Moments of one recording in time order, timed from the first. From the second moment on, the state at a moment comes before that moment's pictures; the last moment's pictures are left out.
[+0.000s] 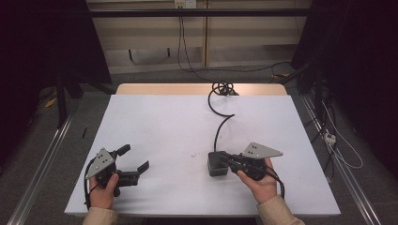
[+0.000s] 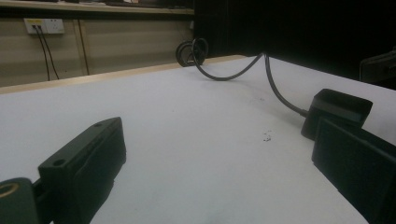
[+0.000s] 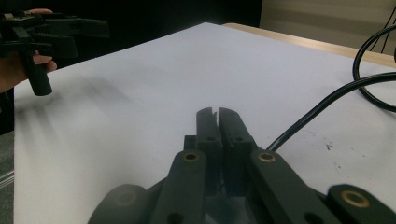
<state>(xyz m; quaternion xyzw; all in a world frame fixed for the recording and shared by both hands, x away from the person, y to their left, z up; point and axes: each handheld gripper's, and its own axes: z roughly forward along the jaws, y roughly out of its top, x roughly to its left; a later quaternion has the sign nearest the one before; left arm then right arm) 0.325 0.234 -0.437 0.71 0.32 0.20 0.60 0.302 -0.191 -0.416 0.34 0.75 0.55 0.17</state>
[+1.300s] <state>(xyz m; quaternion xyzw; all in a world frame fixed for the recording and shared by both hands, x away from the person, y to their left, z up) 0.327 0.232 -0.438 0.71 0.31 0.20 0.60 0.302 -0.189 -0.423 0.35 0.76 0.52 0.15</state>
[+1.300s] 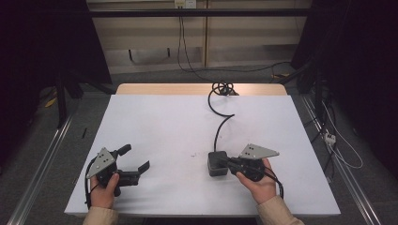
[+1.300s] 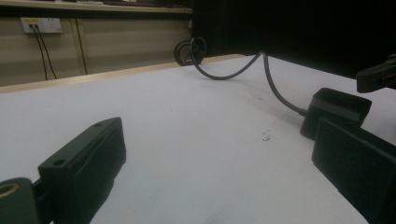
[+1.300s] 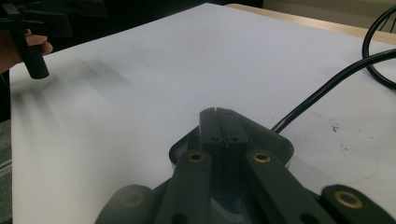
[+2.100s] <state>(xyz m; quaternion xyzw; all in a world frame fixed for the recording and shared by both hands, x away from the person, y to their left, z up) 0.327 0.233 -0.438 0.71 0.32 0.20 0.60 0.304 -0.188 -0.429 0.35 0.77 0.51 0.15</state>
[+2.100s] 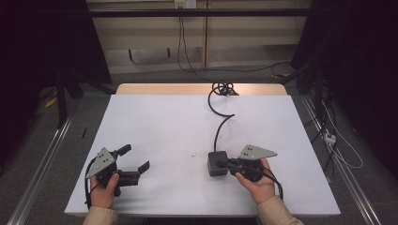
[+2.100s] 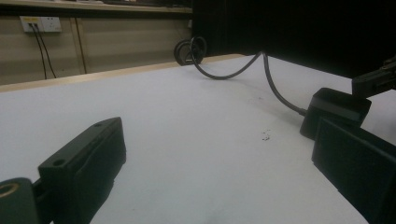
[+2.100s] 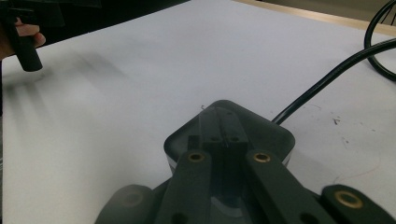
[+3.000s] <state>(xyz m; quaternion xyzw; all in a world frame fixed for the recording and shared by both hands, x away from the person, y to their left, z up) 0.327 0.233 -0.439 0.71 0.32 0.20 0.60 0.305 -0.188 -0.432 0.35 0.77 0.51 0.16</state>
